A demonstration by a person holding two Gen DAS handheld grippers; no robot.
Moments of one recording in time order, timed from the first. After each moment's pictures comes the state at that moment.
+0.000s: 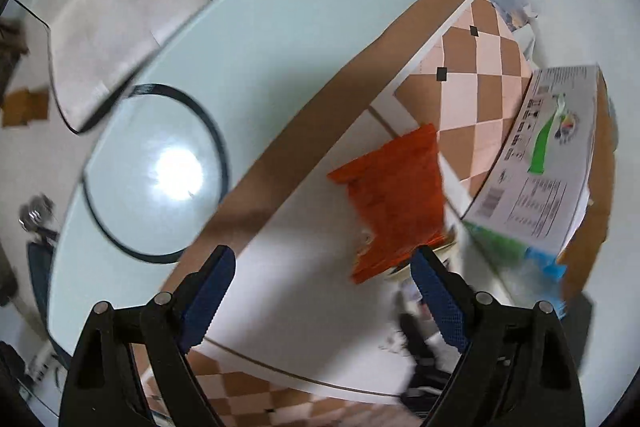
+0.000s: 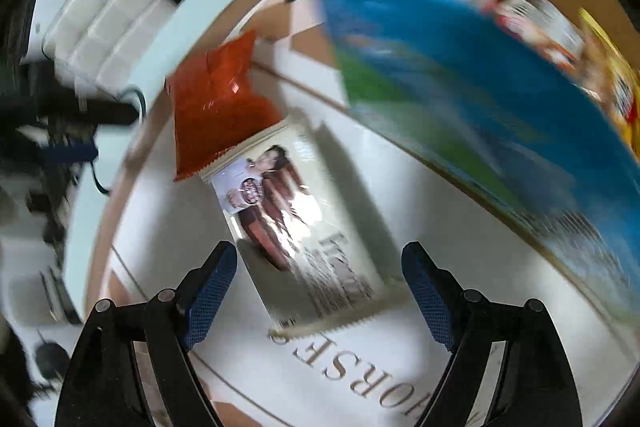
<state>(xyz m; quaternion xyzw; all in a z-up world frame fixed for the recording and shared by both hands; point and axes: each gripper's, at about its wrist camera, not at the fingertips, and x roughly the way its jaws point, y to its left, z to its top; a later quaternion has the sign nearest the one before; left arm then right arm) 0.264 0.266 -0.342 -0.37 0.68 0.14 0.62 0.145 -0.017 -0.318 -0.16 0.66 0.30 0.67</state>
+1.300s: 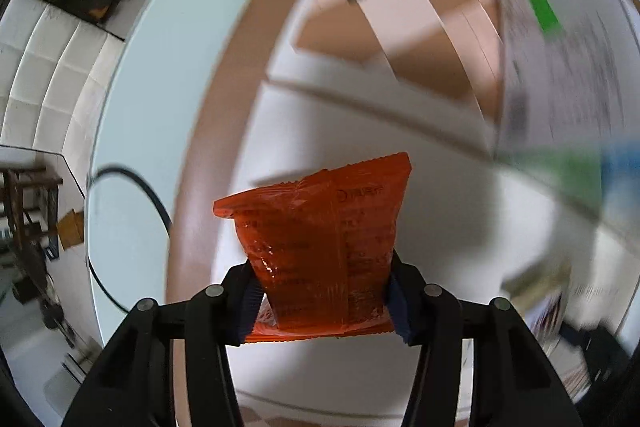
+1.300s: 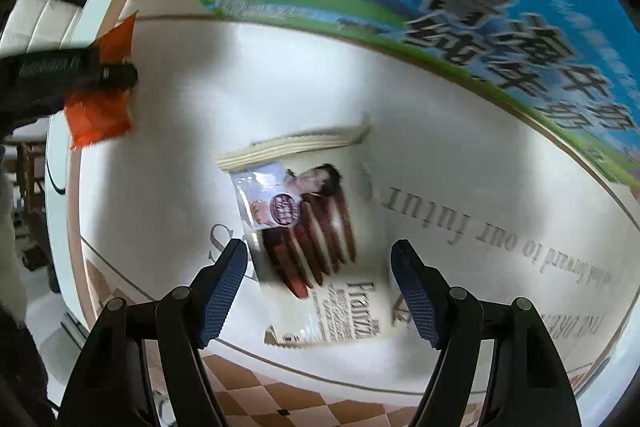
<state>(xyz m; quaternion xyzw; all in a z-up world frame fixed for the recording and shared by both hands) 0.292 0.150 -0.377 -0.10 0.72 0.10 0.68 0.162 -0.103 -0.345 -0.10 0.76 0.16 0.62</state>
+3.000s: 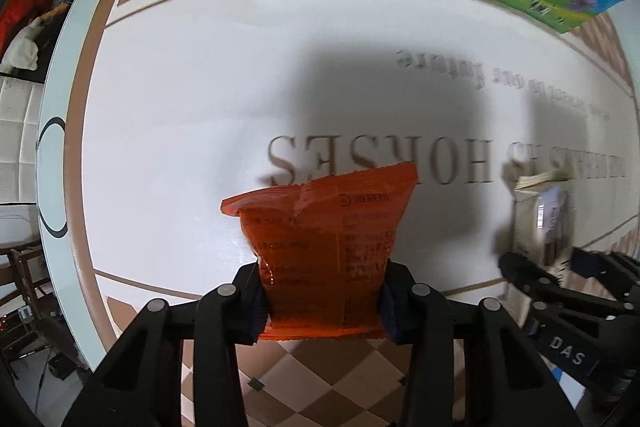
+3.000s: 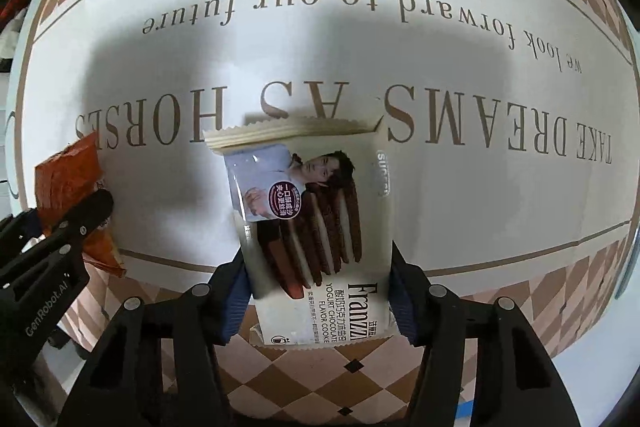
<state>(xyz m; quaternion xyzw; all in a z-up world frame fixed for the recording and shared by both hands) 0.211 -0.001 -0.347 -0.02 0.71 -0.01 0.70 0.054 -0.219 -0.341 0.01 0.78 0.02 0.62</state>
